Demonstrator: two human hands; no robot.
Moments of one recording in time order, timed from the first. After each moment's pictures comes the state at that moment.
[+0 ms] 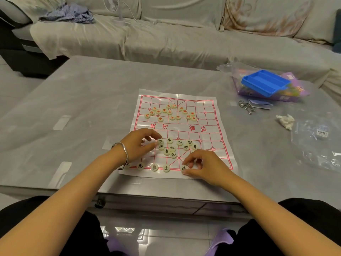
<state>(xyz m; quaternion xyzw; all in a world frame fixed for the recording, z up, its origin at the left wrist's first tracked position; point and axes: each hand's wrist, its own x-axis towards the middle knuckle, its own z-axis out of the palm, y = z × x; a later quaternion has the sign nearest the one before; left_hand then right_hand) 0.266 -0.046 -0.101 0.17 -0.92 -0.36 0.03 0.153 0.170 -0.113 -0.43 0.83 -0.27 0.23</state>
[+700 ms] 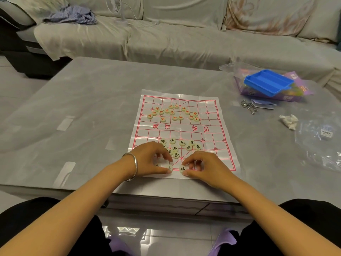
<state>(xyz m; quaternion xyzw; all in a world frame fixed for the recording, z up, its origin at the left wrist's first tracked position) 0.275 -0.021 -0.105 0.09 -0.95 -0.30 -0.06 0.158 0.168 -0.114 -0.45 0.82 -0.28 0.22</state>
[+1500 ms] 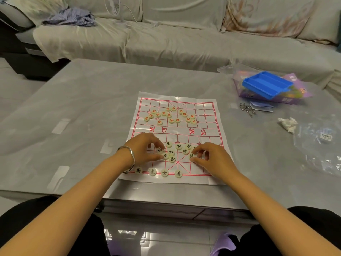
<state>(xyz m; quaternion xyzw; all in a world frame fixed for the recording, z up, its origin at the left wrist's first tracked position) 0.252 -0.038 -0.100 0.16 -0.95 -0.28 -0.03 0.121 0.166 -0.119 -0.37 0.88 -0.27 0.14</state>
